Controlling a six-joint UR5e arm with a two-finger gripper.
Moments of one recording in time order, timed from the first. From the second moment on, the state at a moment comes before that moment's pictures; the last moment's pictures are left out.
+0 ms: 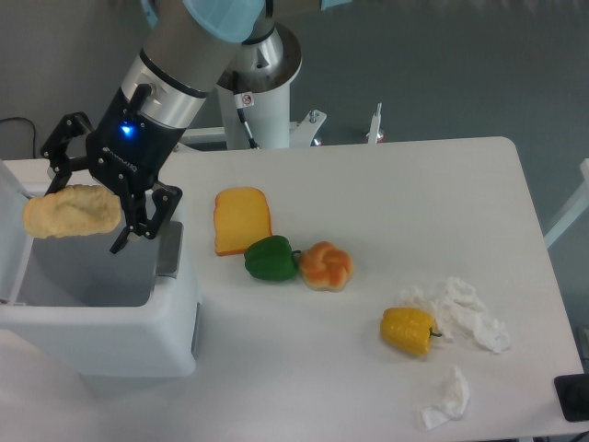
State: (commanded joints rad) arm 2.26 -1.71 -1.52 -1.07 0.83 0.59
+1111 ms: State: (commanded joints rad) arm 2.28 -1.75 -1.50 -1.06 0.84 0.65
